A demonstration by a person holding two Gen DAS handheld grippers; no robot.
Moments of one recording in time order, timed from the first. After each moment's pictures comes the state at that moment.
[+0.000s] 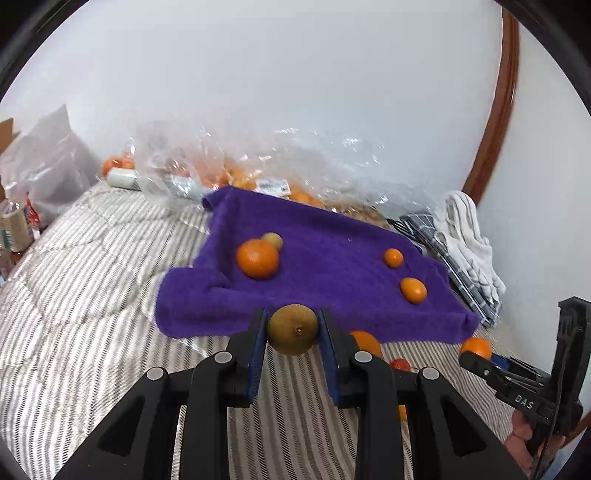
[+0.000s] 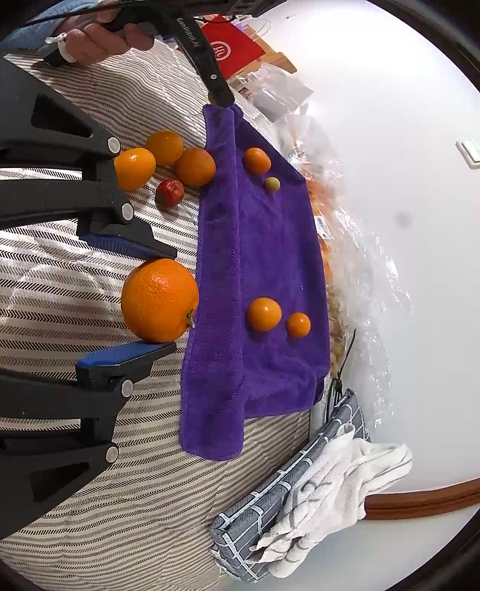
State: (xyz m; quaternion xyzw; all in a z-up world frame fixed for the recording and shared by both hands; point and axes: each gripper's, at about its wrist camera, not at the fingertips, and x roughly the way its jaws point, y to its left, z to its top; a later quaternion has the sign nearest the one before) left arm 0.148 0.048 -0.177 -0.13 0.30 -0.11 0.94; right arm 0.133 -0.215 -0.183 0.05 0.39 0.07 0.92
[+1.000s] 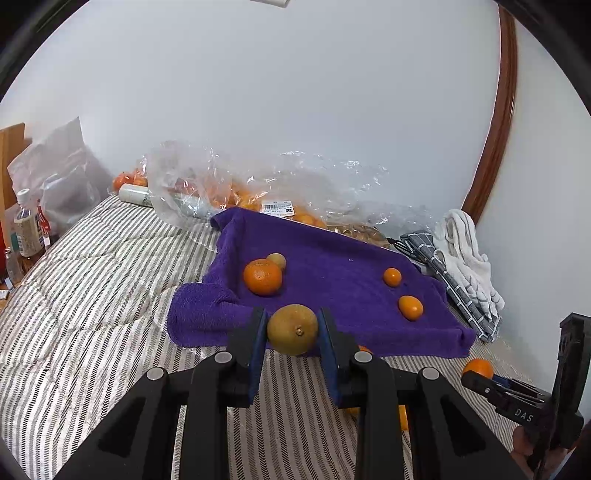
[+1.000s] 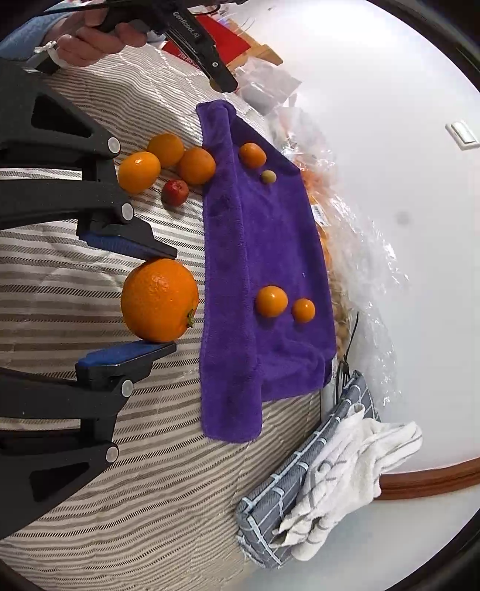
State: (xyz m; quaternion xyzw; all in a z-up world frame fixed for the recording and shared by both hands) left arm 0.137 0.053 -0.166 -0.14 0.27 -0.10 0.95; right arm 0.116 -0.217 -0.179 0.08 0.40 0.04 0.91
